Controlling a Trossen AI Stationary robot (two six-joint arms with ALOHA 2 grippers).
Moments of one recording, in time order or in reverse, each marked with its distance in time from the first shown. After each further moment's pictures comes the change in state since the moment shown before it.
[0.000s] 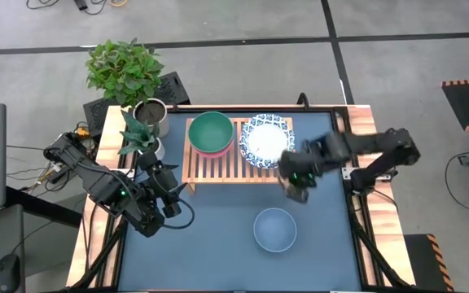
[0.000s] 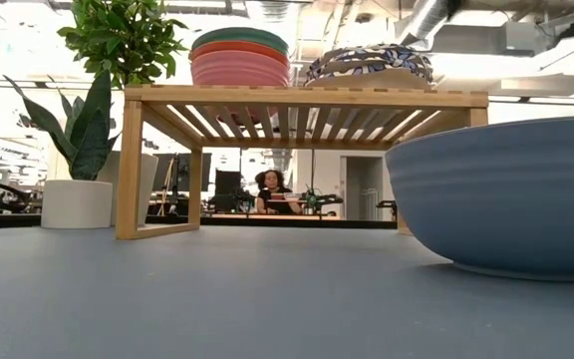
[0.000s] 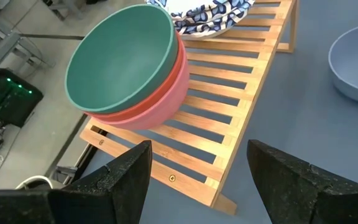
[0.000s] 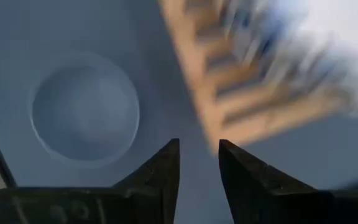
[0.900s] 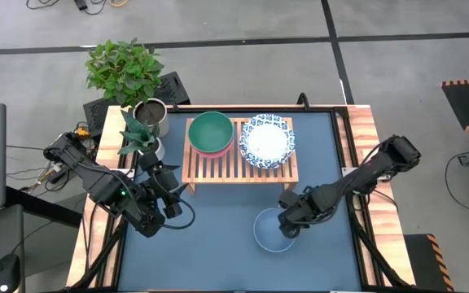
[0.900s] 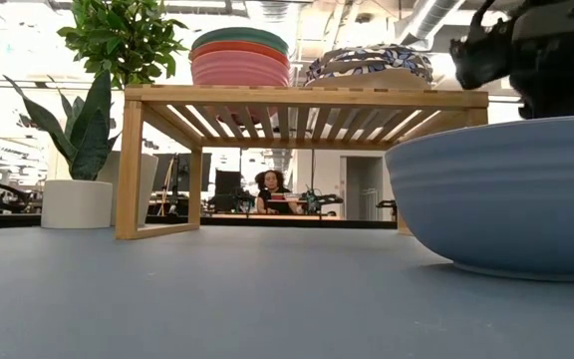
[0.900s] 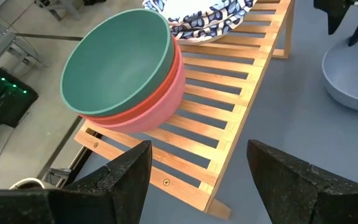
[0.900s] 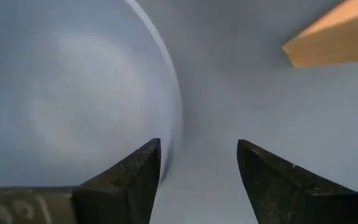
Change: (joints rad) left arm 0.001 0.000 0.000 0.031 -0.002 0.004; right arm 0.293 0.010 -0.733 0.659 -0.017 0.627
